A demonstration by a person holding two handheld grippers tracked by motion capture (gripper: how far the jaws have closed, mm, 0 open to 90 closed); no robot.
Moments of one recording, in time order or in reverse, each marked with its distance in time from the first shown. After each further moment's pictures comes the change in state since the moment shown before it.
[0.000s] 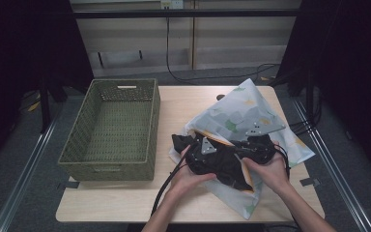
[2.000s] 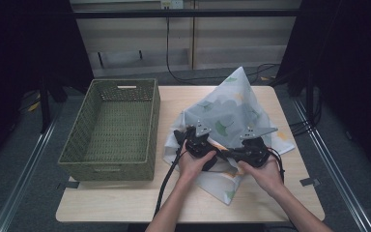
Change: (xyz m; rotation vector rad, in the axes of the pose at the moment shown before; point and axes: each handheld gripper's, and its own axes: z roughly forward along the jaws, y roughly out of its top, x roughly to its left) left arm 0.029 0.020 0.008 -0.213 0.066 -0.186; right arm 0.004 -0.010 0.018 0.045 0.081 0.057
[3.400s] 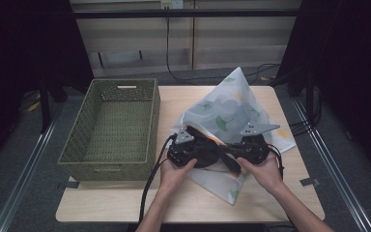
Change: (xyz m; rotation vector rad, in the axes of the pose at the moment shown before) left arm 0.005 0.003 -0.066 0.033 -0.088 -0.010; right arm 0.010 0.018 -0.010 -0.081 0.023 -0.041
